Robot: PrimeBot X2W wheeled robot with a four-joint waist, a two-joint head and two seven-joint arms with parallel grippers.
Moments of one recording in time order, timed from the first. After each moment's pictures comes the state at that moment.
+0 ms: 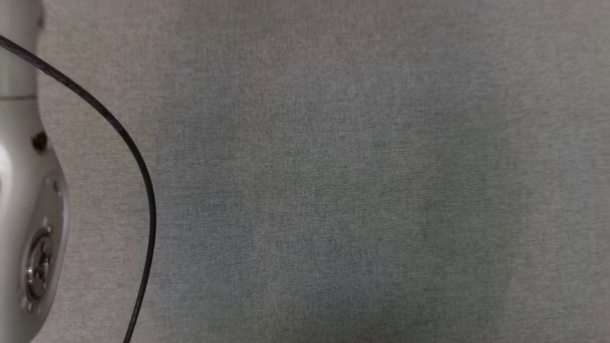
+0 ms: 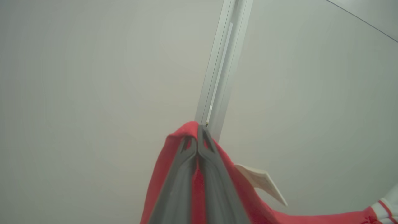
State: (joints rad) left arm -1.68 0.06 -0.12 0.85 -0.48 -0.02 -0.26; right arm -1.78 -0.20 0.19 0.79 0.52 0.13 -0.26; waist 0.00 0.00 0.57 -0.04
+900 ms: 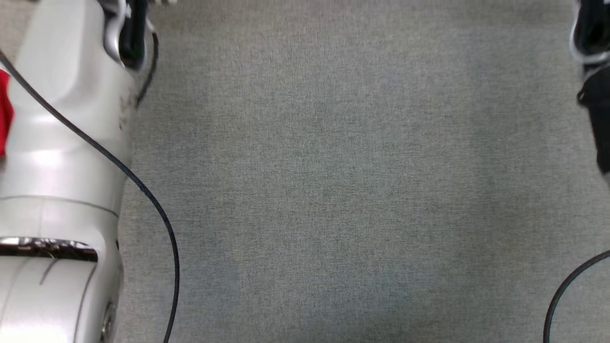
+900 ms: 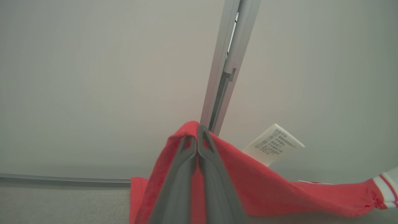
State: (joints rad) left arm -1.30 0.05 -0.12 0.99 -0.35 -0.07 -0.26; right arm -1.29 -0.20 0.26 0.87 0.66 0.13 -0.26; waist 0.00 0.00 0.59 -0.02
